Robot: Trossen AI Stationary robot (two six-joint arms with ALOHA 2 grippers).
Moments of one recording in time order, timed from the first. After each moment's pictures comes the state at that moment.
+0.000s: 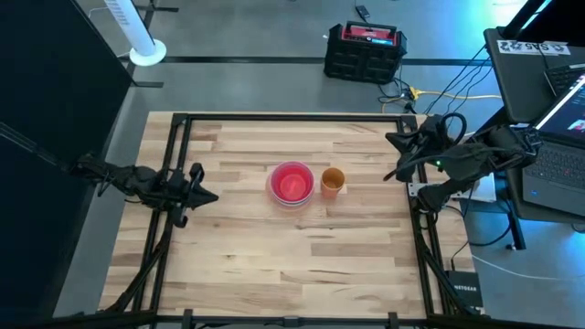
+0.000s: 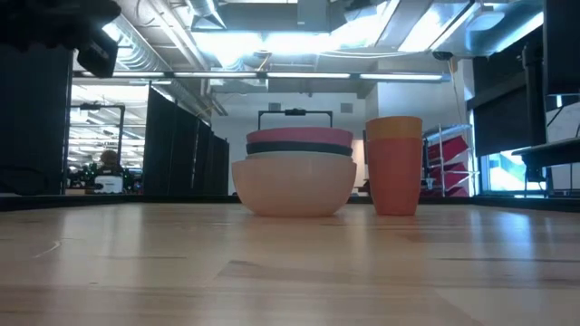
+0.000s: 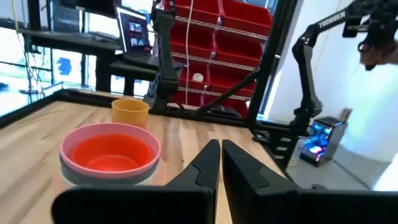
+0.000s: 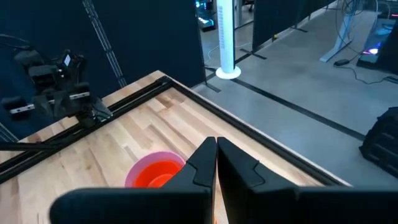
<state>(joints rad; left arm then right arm) -0.34 0.14 0.20 0.02 -0.19 -0.25 0.45 1.01 1.56 -1.23 0.92 0.77</state>
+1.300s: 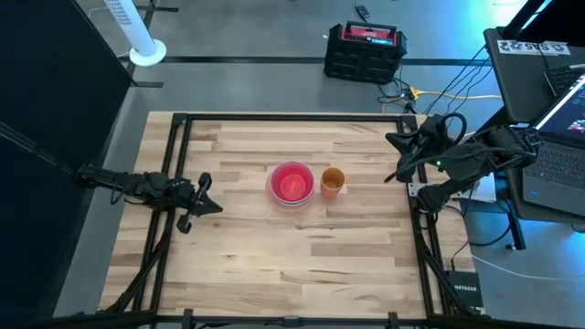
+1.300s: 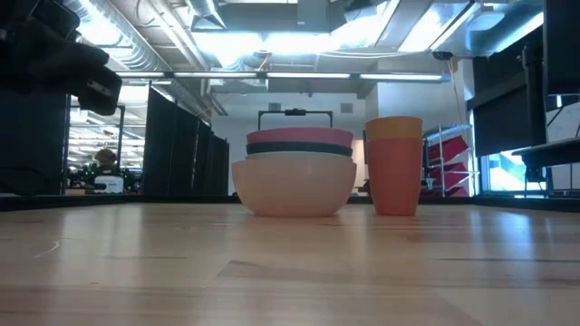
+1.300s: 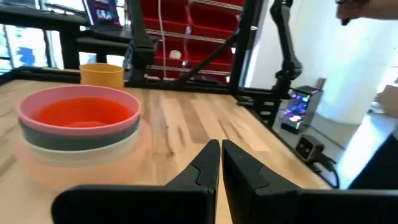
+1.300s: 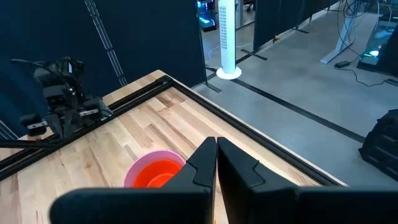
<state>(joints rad) -0.23 0.05 0.01 0.01 0.00 -0.13 0.45 1.01 1.56 -1.23 0.93 0.73</state>
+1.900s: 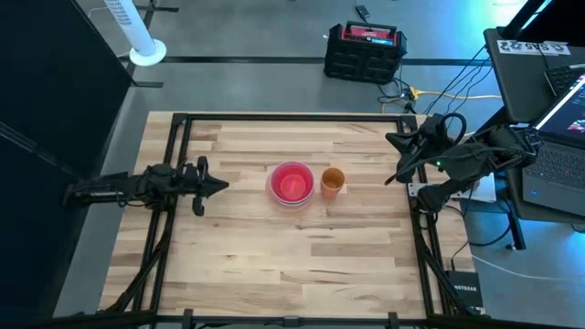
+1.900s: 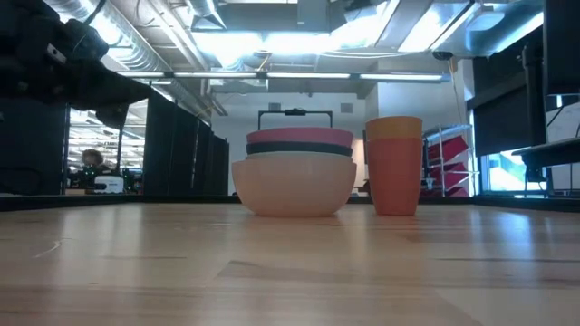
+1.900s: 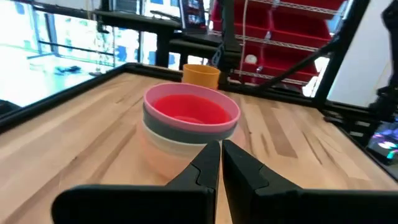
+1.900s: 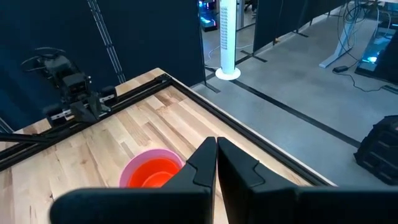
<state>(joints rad) 0.01 0.07 0.01 0.01 -0.03 -0.11 0.48 0.99 1.51 -1.22 0.99 0.74</state>
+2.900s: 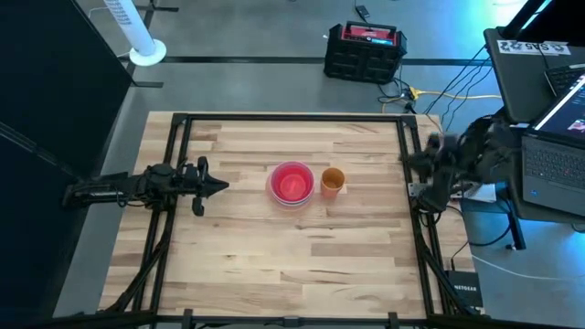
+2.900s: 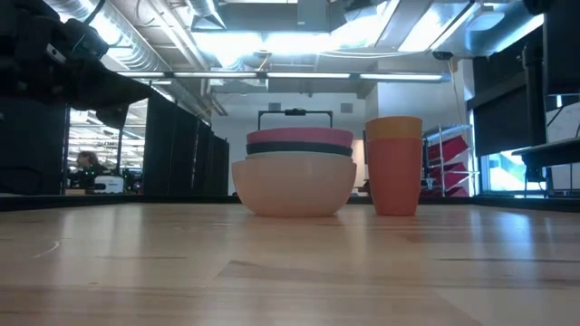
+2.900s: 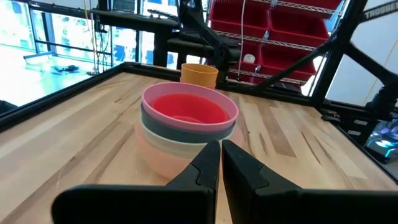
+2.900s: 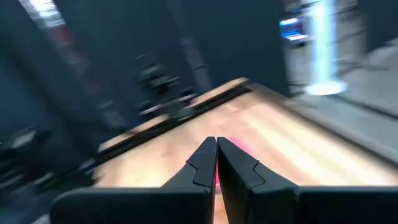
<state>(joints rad) 0.10 0.09 0.01 0.01 0.00 -0.13 0.86 0.50 0.89 -0.48 0.96 0.44</state>
